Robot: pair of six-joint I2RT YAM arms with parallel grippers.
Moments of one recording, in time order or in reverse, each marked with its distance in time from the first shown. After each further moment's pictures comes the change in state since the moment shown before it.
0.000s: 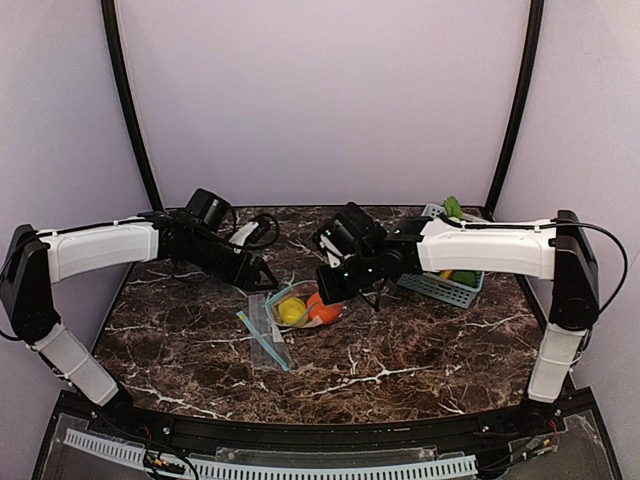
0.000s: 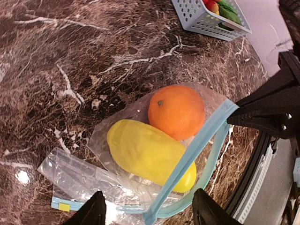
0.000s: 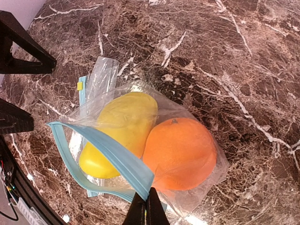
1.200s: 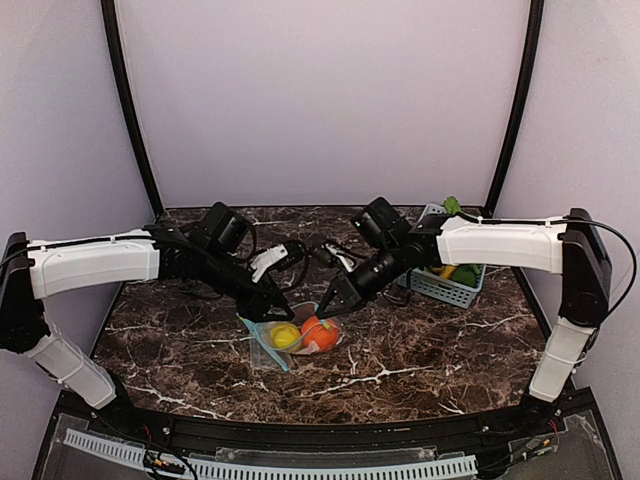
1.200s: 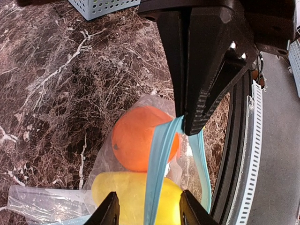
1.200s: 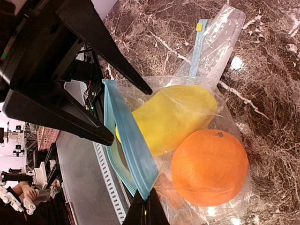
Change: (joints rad) left arm -0.223 -0.081 -0.036 -0.011 0.026 0.281; right arm -0.135 -0.064 -0.126 0.042 -0.779 -0.214
